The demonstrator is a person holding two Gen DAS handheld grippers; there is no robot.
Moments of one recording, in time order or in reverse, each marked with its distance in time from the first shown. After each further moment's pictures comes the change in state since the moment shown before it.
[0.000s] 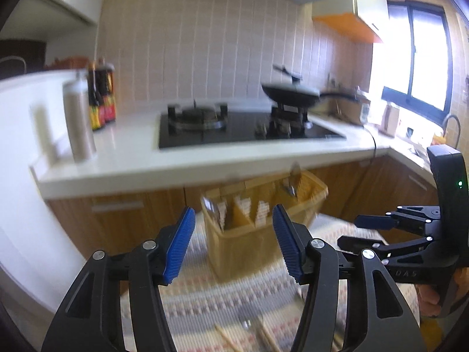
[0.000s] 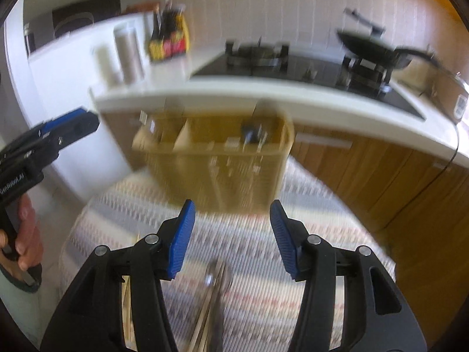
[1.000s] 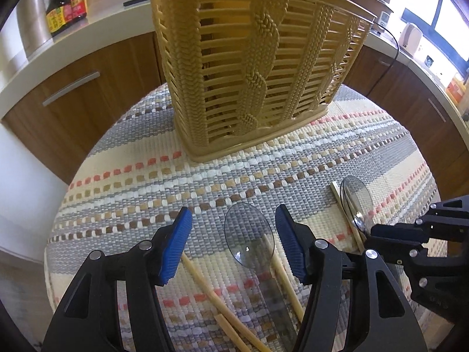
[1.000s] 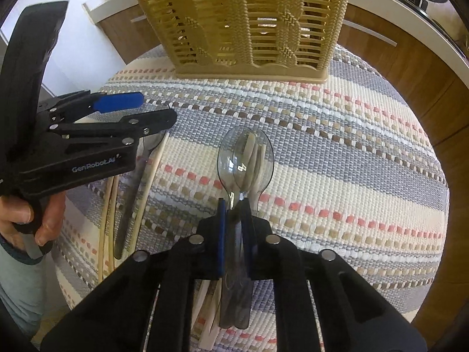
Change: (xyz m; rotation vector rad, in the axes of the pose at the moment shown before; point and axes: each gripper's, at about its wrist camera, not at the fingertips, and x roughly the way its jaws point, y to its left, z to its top) left arm 0.126 -0.002 -0.104 -0.002 0.504 0.002; right arm 0.087 0.030 -0.092 -0.004 0.379 0.072
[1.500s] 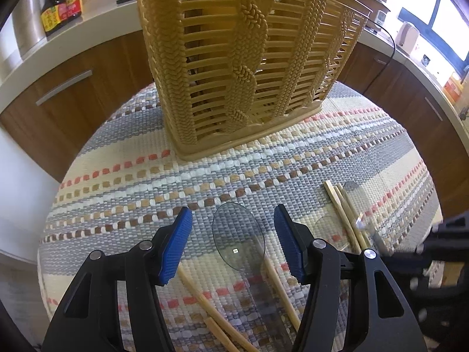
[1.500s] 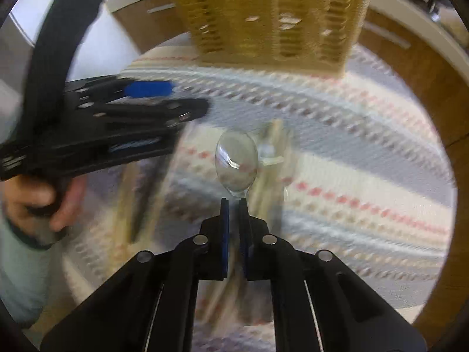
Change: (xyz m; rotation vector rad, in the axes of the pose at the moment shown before) left arm 0.010 -0.010 0.003 0.004 0.009 -0.035; right arm -0.004 0.019 -0.015 -0.025 0.049 0.087
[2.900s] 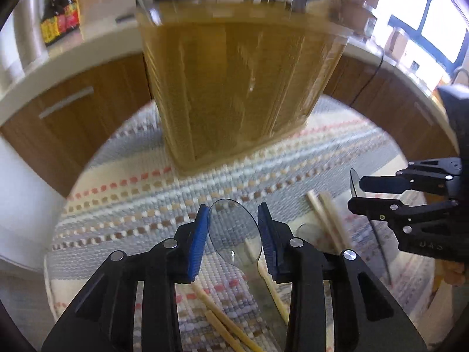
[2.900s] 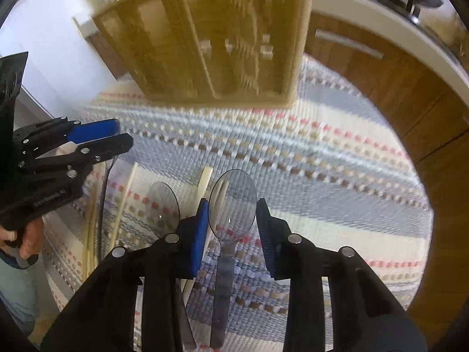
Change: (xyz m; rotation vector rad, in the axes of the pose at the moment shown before) left arm -0.044 0.003 -0.003 0.017 -0.078 -0.032; right arm -0.027 -0.060 0.044 0.016 -0.121 -0.115
